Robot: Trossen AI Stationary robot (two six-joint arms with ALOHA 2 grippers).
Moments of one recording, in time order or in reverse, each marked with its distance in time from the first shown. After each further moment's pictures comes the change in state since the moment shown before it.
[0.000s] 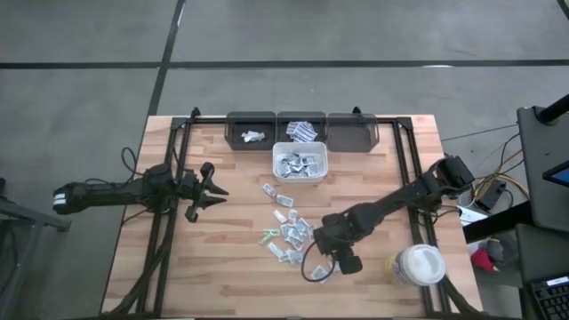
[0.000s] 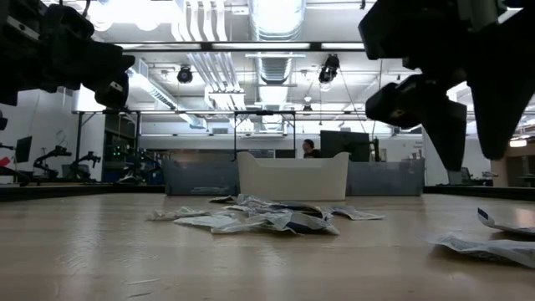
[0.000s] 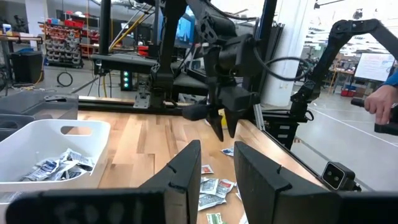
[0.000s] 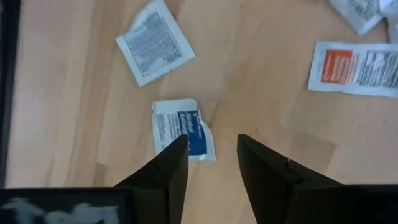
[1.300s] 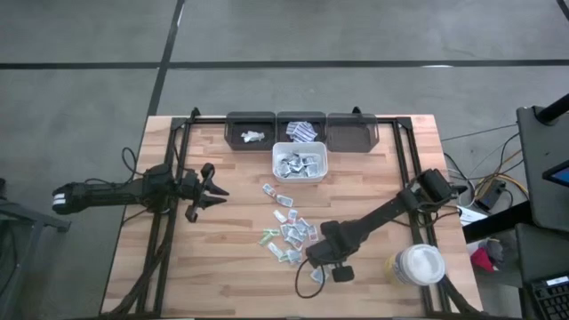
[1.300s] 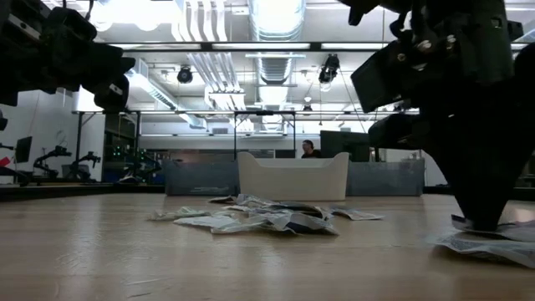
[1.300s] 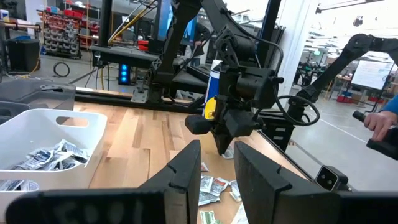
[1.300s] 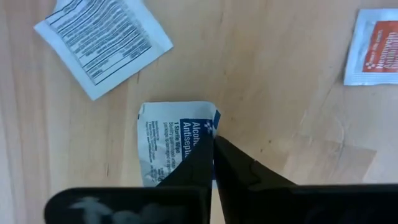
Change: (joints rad) left arm 0.000 0.006 0.000 -0.003 0.000 -0.053; right arm 0.042 0.244 0.128 -0.089 0.151 0.102
